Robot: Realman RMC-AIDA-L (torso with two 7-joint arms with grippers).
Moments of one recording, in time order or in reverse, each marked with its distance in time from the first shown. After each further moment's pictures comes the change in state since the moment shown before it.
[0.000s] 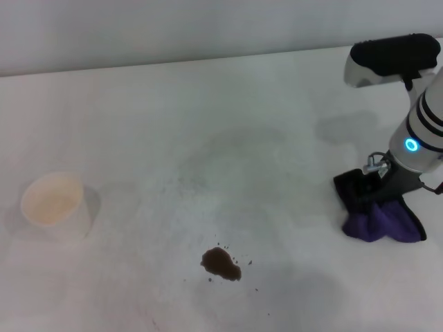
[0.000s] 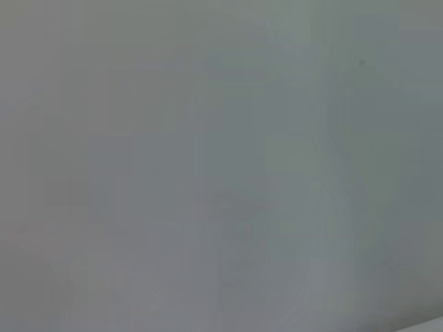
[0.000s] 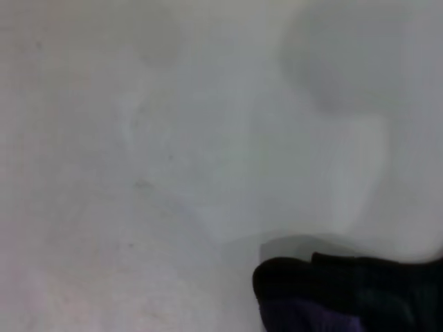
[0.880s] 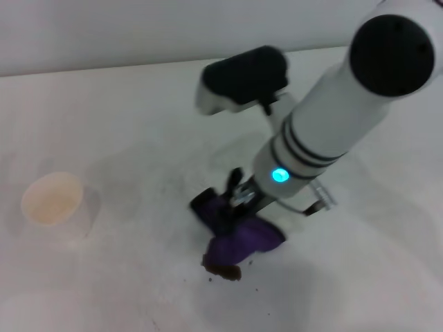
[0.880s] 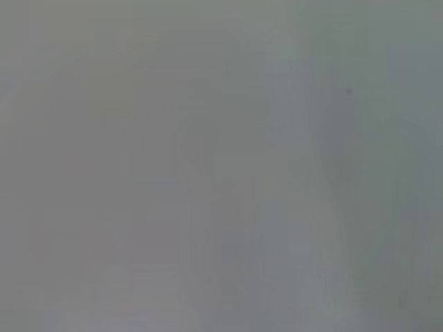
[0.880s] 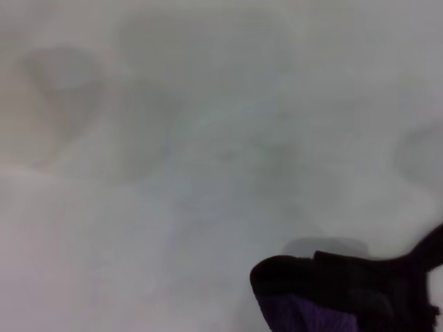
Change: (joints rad) left arm -0.060 0.033 0.012 0.023 0.005 0.006 -0.002; right arm 0.148 0.010 -0.414 -0.038 0.354 -0.271 0.045
